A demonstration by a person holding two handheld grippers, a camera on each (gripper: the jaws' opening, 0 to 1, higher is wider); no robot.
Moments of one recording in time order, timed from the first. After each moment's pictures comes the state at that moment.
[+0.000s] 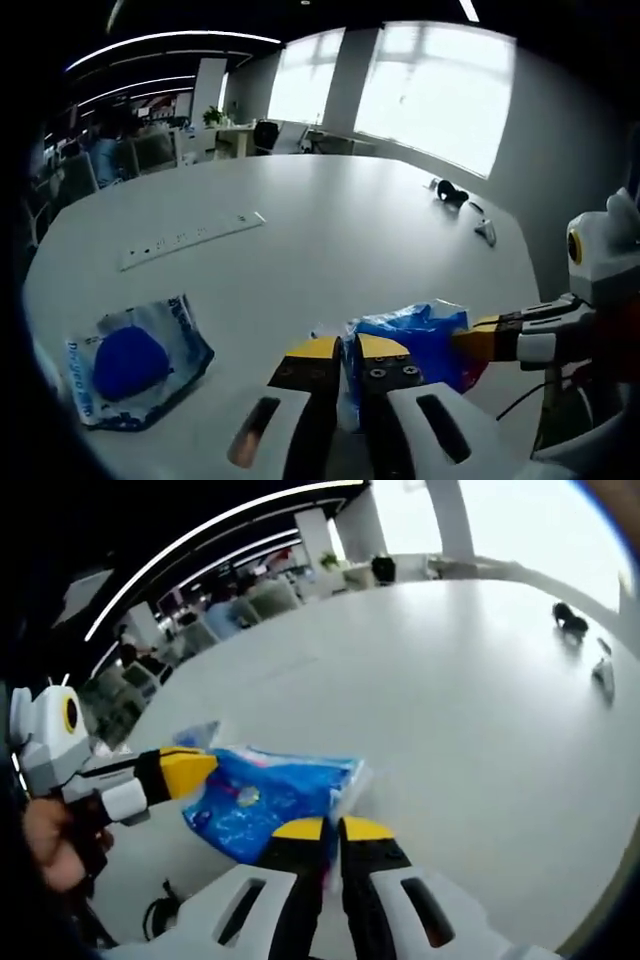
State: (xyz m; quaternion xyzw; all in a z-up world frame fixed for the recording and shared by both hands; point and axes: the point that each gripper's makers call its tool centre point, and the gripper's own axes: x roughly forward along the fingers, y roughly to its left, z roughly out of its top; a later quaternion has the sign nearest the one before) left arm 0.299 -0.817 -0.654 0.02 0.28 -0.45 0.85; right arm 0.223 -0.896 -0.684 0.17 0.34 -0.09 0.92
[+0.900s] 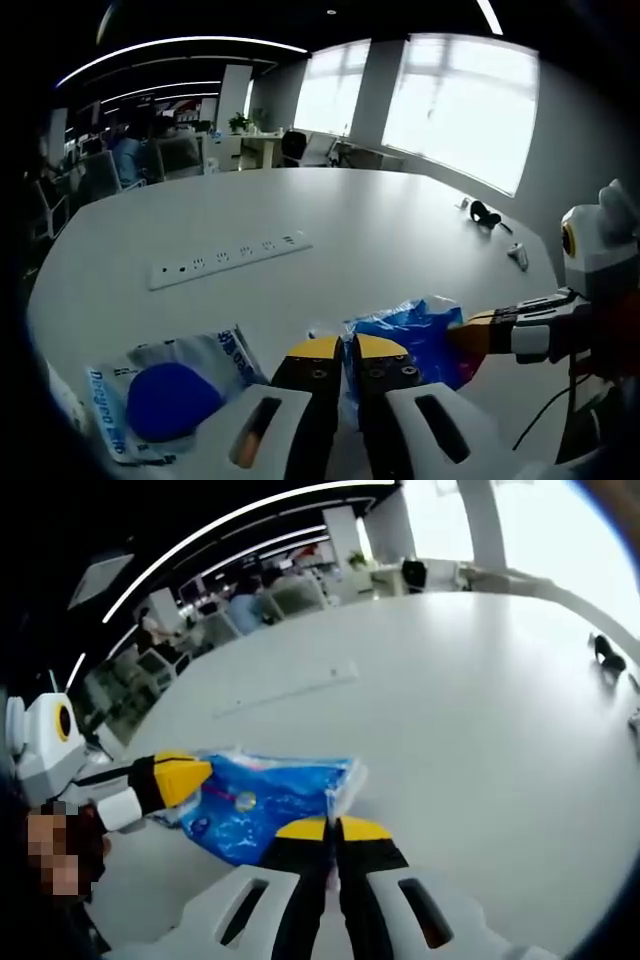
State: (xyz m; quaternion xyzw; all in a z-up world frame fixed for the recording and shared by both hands) left arm 0.369 -0.795 -0.650 0.00 0.27 -0.40 0.88; right arm 0.310 -0.888 -0.679 0.15 0.35 -0.04 0.93
